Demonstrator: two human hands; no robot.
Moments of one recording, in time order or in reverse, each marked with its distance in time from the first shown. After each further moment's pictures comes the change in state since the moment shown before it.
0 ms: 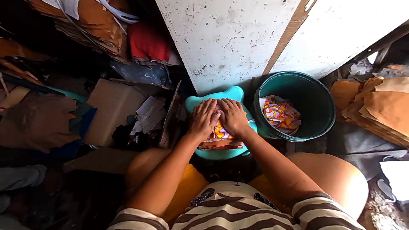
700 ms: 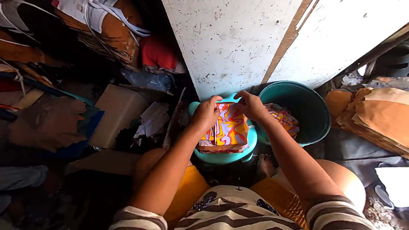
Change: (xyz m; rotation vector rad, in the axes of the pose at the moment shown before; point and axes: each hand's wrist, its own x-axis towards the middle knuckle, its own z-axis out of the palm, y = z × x) left_hand 0.040 0.050 -0.070 -0.176 -0.106 -0.259; right_hand 0.021 0.028 -0.085 0.319 -0.036 0.126
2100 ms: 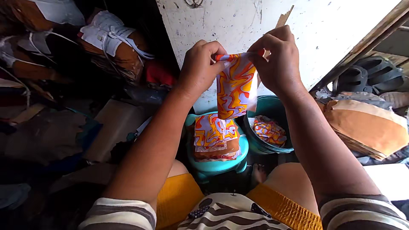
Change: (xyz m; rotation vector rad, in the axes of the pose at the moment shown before) left_hand 0.006 0.121 -0.134 -0.030 0.377 0.395; right_hand -0.040 -0.138 -0.142 -0.285 0.672 -0.410
